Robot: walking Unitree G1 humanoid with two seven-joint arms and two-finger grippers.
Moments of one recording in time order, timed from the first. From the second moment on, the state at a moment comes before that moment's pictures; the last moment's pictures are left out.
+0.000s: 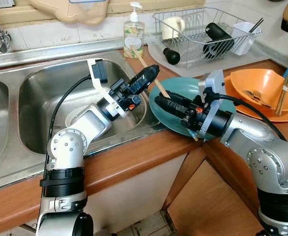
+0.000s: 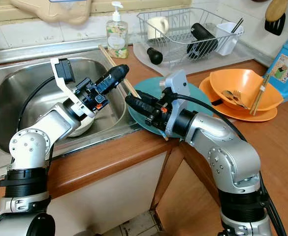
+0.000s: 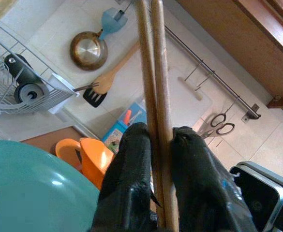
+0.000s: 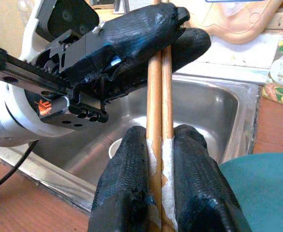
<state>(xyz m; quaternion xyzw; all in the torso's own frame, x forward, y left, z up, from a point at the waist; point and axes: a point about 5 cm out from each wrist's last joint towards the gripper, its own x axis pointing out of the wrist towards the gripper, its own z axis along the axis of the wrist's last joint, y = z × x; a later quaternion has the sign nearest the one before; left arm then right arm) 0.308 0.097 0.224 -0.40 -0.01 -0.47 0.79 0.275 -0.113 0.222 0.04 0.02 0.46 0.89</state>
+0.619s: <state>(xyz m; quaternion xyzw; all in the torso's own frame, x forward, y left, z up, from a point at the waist) 0.307 0.097 0.225 -0.39 -0.01 -0.47 0.79 0.275 -0.113 0.222 0.03 0.02 0.46 0.89</state>
